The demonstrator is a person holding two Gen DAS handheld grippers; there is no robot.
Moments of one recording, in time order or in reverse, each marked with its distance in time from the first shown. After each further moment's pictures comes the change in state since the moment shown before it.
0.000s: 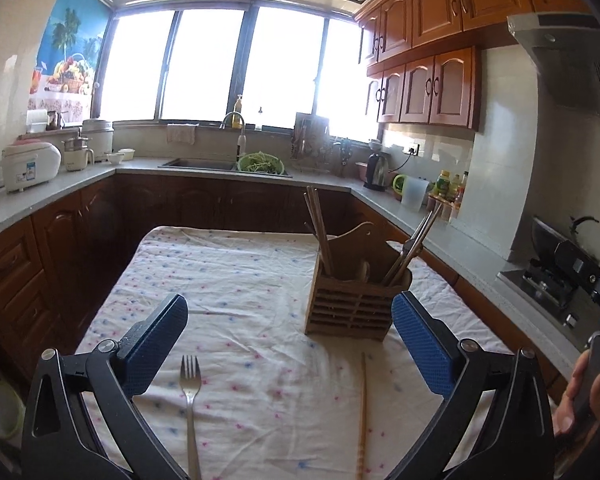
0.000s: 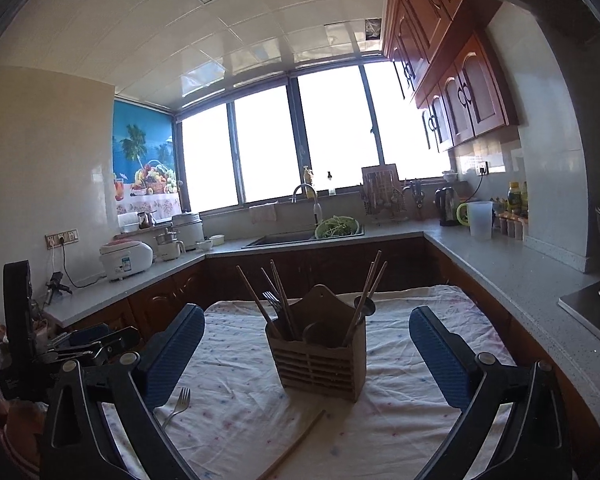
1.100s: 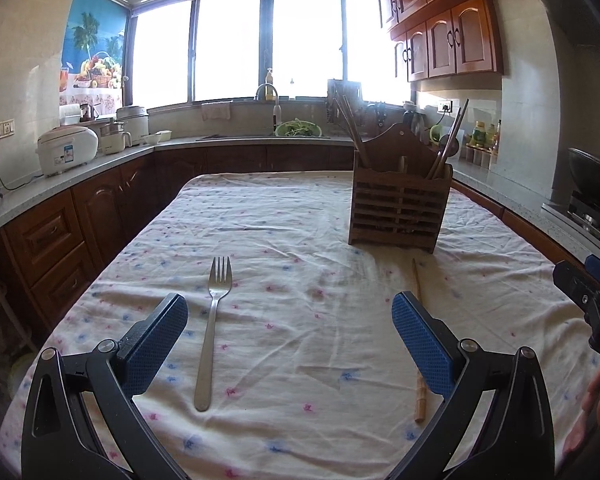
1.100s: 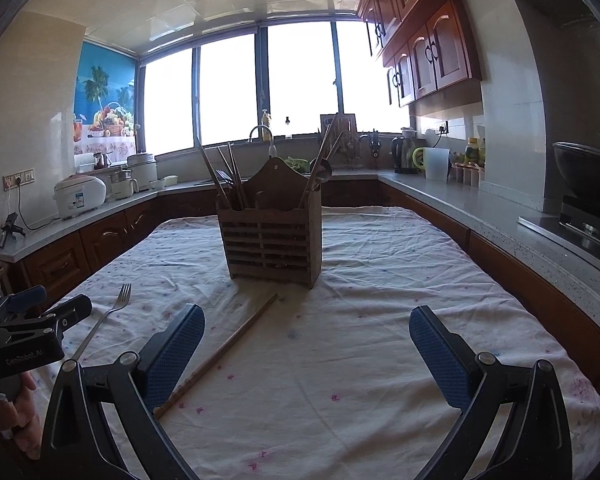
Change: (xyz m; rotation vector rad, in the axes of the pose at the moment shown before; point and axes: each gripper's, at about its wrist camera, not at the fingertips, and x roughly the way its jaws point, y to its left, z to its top) left arm 0.002 -0.006 -0.114 0.051 0.076 0.176; right arm -0.002 0.000 -0.131 -0.031 0.162 -0.180
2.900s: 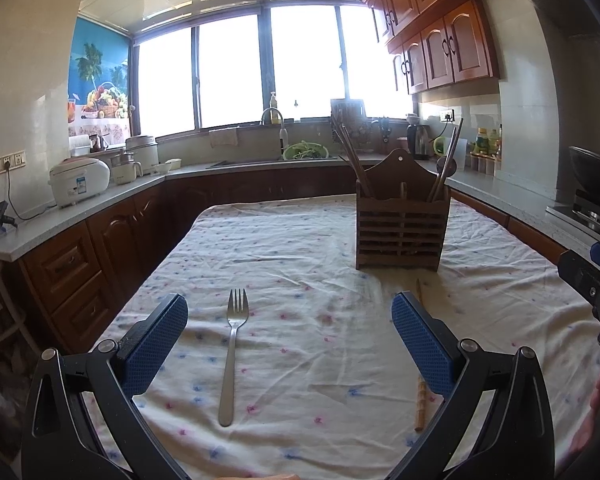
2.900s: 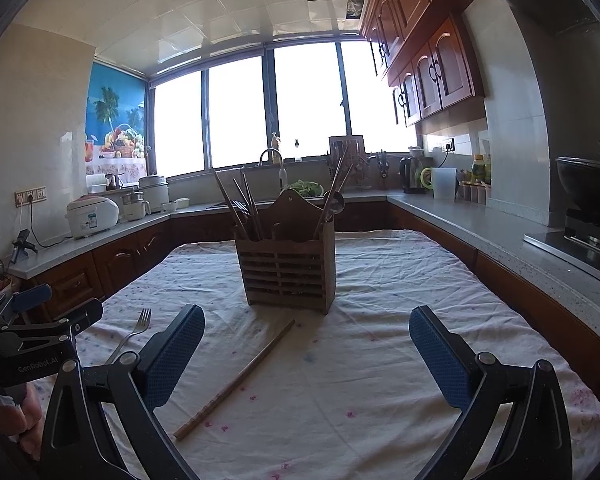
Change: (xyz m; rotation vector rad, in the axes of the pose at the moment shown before) left arm -0.025 -0.007 0.015 0.054 -0.081 0.045; right arm -0.019 0.007 0.014 0.013 -0.083 0.044
